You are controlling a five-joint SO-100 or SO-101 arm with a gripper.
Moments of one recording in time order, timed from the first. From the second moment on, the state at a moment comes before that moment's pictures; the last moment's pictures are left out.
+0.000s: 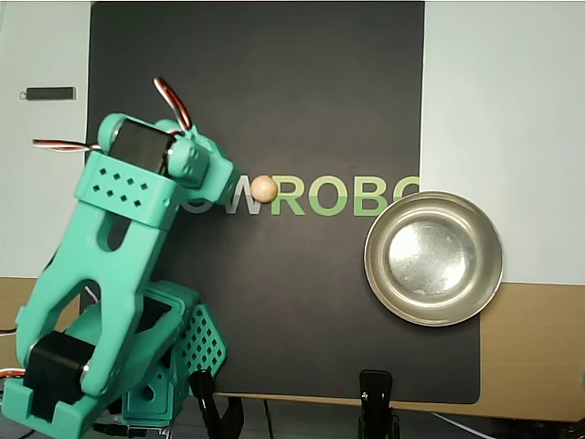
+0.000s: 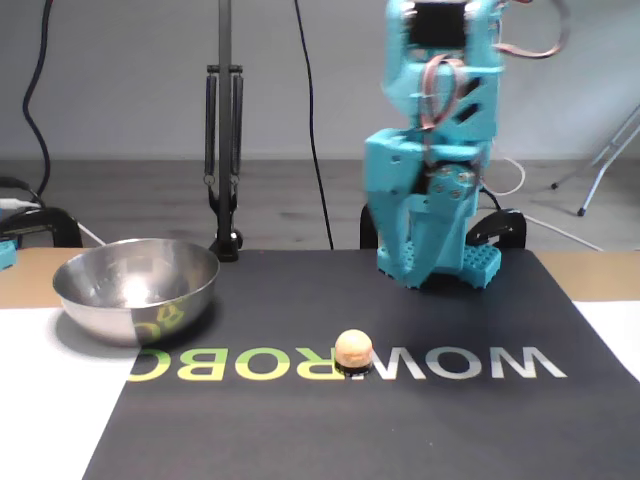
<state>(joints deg) 18.2 105.0 110.2 82.1 -87.3</state>
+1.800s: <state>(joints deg) 31.2 97.7 110.4 75.5 -93.3</state>
